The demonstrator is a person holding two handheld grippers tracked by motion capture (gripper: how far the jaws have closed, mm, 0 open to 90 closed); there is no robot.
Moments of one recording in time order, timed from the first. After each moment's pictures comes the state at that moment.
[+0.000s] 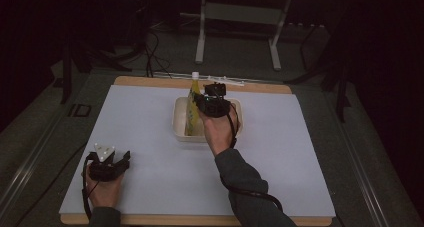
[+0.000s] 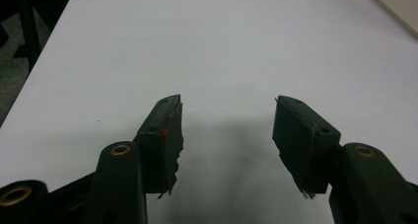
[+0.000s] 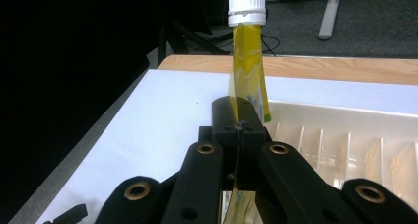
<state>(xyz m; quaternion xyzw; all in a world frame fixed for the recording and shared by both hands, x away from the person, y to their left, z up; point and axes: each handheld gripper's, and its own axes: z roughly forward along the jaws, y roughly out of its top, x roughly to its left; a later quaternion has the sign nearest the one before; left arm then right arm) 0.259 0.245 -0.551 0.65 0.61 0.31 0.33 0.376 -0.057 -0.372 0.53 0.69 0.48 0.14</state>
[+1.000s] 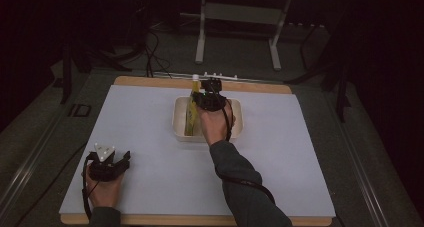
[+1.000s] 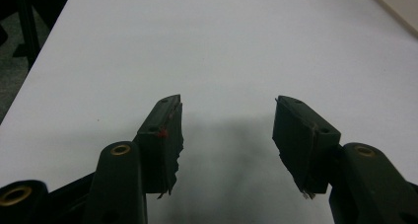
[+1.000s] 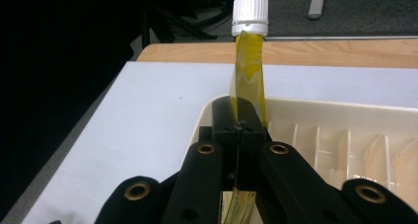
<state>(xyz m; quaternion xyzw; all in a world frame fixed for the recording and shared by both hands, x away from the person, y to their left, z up) 0.260 0.245 -0.551 0.65 0.61 0.31 0.33 0.408 -0.046 -0.389 0.56 0.69 0.44 0.13</state>
